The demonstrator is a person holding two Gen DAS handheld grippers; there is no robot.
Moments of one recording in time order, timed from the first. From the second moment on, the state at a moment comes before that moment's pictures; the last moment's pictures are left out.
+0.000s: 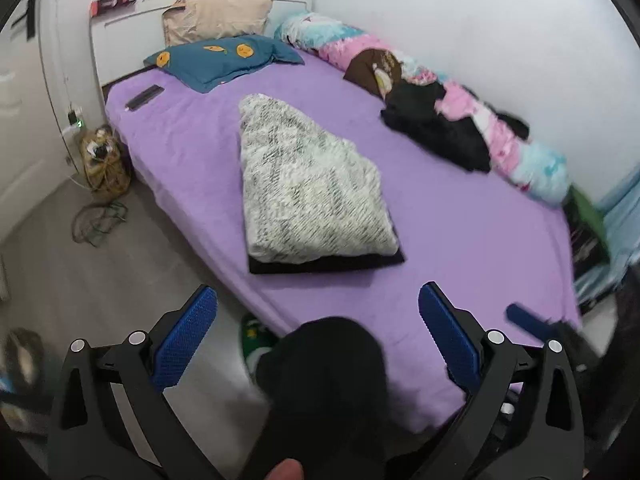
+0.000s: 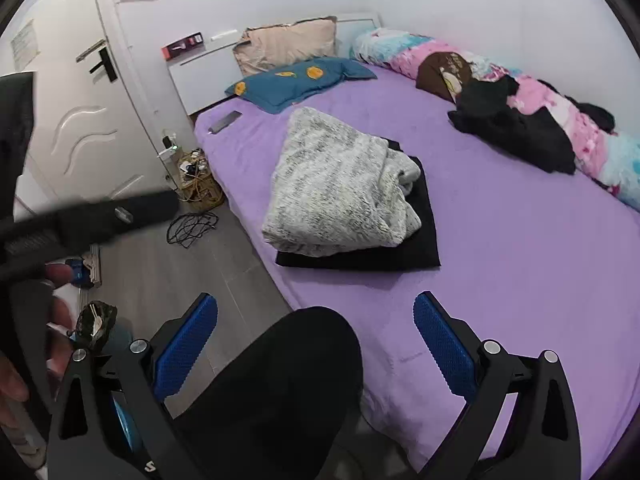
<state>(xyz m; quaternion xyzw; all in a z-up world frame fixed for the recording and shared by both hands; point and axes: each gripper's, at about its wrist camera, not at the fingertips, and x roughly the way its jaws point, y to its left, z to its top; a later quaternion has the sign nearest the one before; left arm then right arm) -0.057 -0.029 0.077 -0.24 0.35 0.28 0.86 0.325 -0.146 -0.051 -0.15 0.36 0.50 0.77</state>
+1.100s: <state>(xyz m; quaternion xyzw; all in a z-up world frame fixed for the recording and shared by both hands) -0.076 -0.051 0.087 -0.21 0.34 0.29 0.87 0.318 -0.154 -0.035 -0.14 0.36 0.50 0.77</state>
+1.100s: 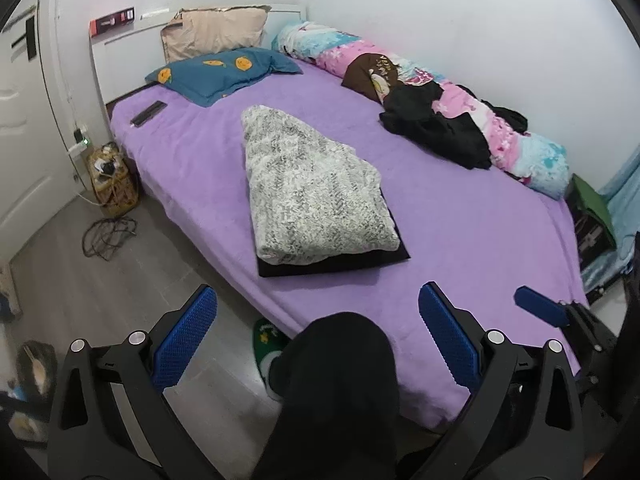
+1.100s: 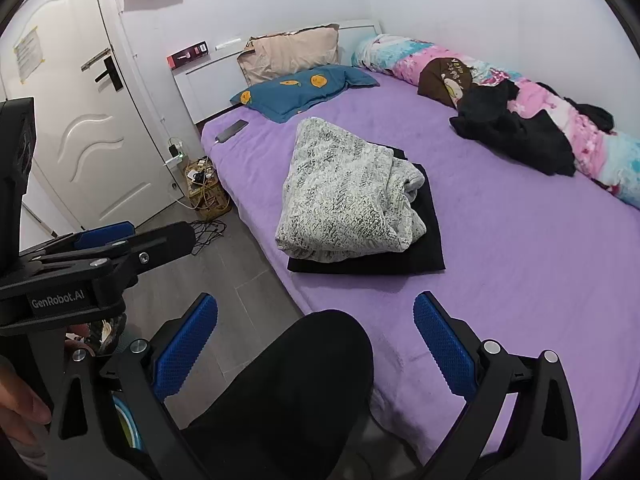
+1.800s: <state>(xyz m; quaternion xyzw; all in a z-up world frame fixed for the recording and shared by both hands) -0.079 -0.046 0.090 -0.21 0.33 0.29 0.87 0.315 -0.155 -0.033 -0.14 0.35 0.50 0.78</state>
